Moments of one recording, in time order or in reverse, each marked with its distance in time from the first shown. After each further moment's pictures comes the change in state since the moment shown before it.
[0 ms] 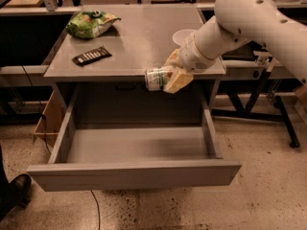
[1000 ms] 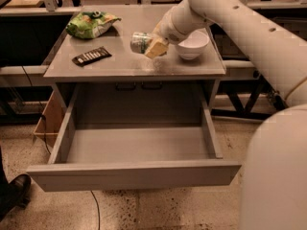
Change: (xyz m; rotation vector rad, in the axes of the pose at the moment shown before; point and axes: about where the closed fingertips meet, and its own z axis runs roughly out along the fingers) arm -0.027 -0.142 0.034 0.233 -0.050 0.167
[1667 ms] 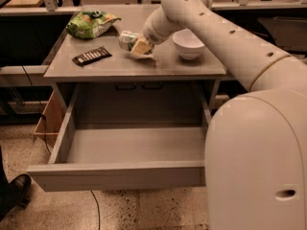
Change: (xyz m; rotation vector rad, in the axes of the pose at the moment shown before) arm -0.014 -0.027 0.063 0.072 0.022 0.106
